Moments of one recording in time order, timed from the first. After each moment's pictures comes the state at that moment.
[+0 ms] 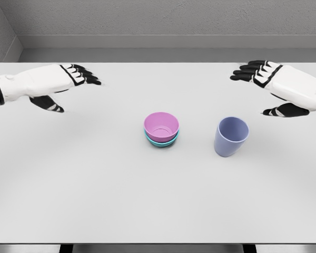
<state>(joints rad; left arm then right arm) -0.68 0.86 -0.59 -1.41 -0.33 -0.61 -0.48 -0.39 -1.09 0.41 -1.74 0.20 -0.53 0.24</state>
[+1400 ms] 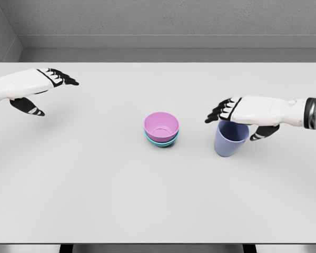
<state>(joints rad) -0.65 0.89 -0.56 -1.32 -0.33 -0.61 -0.48 -0.68 -0.97 0.74 -1.67 0.22 -0.50 0.61</state>
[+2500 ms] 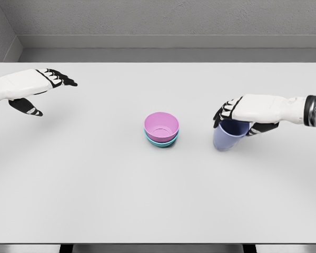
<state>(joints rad) -0.65 0.89 -0.56 -1.32 -0.35 -0.61 -0.48 -0.71 -0.97 0.76 -1.64 0.22 -0.50 0.61</state>
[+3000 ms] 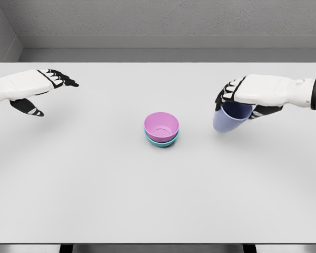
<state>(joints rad) -0.65 0.89 -0.56 -1.33 -0.36 -0.61 -0.48 -0.77 -0.96 0.72 -1.65 0.22 -0.50 0.61</state>
